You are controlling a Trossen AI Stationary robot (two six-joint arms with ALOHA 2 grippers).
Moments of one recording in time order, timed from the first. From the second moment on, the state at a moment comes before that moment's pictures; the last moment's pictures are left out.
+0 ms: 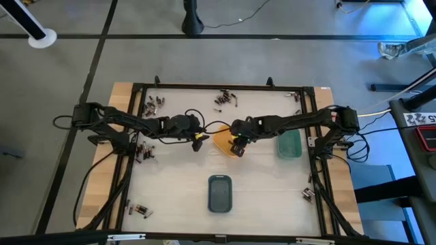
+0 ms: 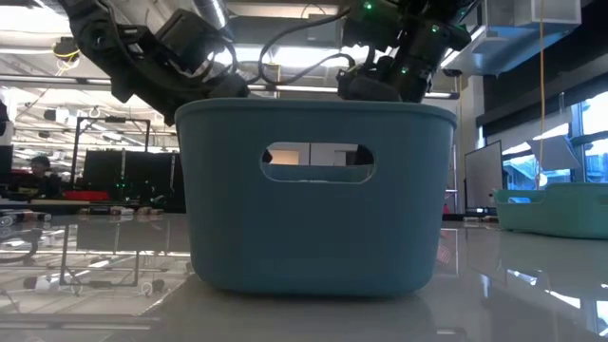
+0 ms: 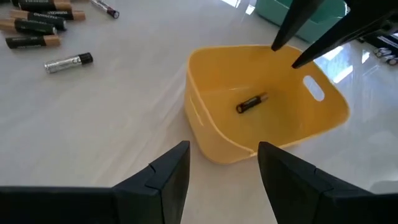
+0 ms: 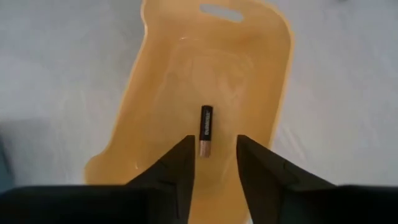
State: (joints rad) left arm 0.14 1.46 0.55 0.35 -0.10 -0.39; right arm -0.04 1.69 1.14 -0.52 0.13 0.38
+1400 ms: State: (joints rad) left arm 0.14 1.45 0.55 0.21 -0.10 -0.40; right arm 0.06 1.59 0.95 -0.35 0.10 0.68
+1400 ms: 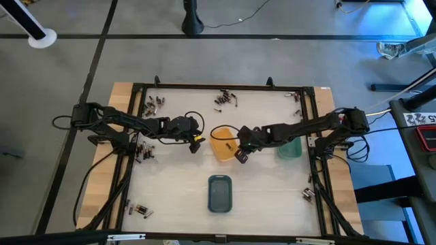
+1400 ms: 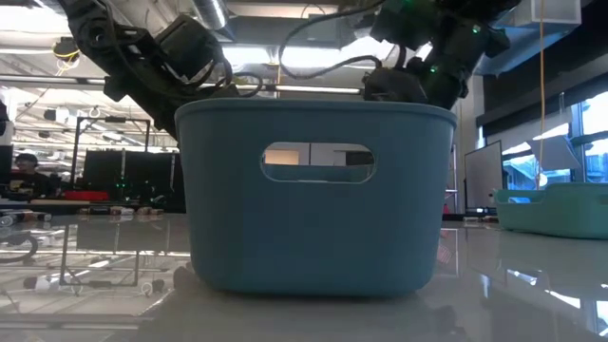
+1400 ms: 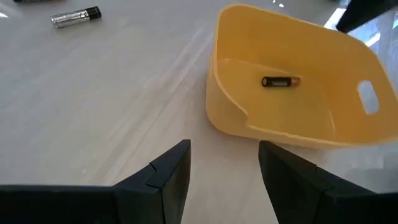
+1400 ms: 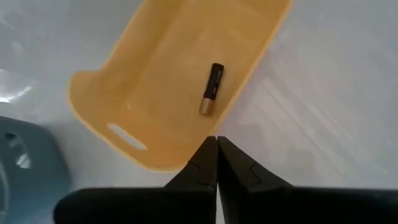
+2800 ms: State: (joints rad) left arm -0.21 0.97 0.55 -0.56 -0.20 -0.97; right arm 0.07 1.40 0.95 -0.29 0.32 0.43
